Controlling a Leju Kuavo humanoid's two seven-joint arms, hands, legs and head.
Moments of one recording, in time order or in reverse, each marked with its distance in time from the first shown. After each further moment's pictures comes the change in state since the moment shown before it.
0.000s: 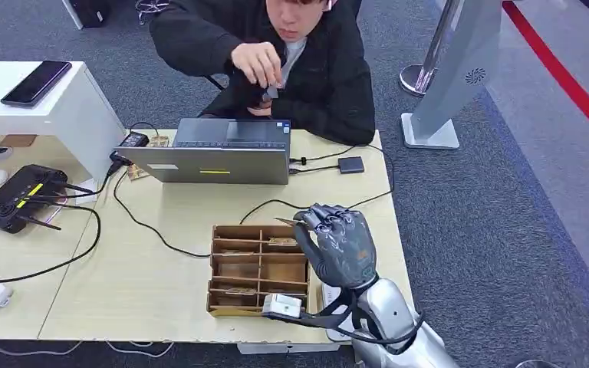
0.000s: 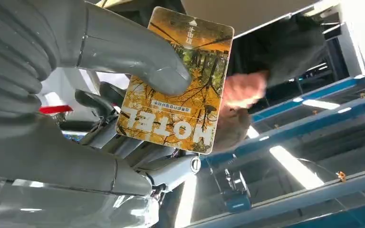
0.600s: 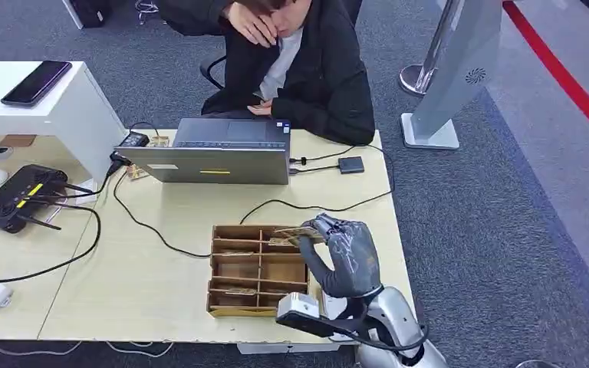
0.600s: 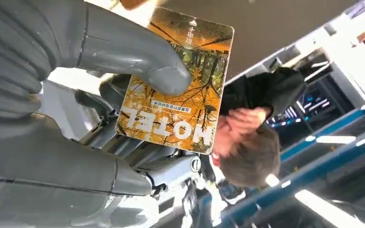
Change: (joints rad) left arm 0.034 0.015 0.011 0.003 0.120 -0.226 -0.032; right arm 0.098 -0.002 -0.039 -0.085 -0.281 0.117 -0.062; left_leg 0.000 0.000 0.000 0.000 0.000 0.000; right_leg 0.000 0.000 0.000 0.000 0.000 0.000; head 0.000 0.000
